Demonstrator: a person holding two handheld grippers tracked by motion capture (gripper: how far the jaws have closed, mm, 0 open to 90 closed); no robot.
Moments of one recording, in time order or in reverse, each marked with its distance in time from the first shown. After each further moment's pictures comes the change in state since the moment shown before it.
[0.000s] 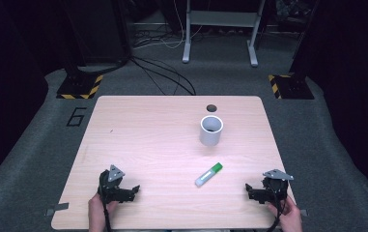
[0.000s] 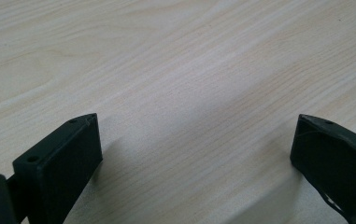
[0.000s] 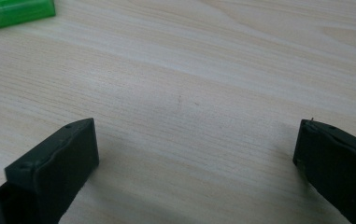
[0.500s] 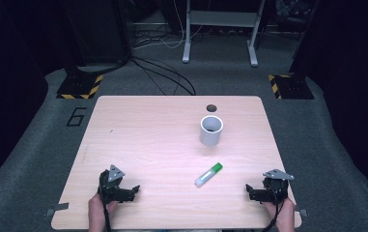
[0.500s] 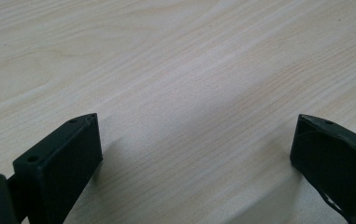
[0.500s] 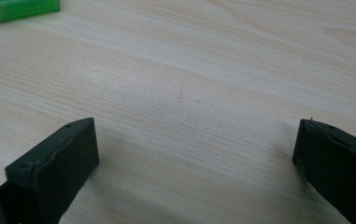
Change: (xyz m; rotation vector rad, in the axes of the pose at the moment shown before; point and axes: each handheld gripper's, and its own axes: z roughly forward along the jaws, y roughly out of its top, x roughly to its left) left arm 0.000 0.000 0.000 -0.003 0.002 0.003; right arm -0.002 0.000 -0.001 0.008 0.014 -0.019
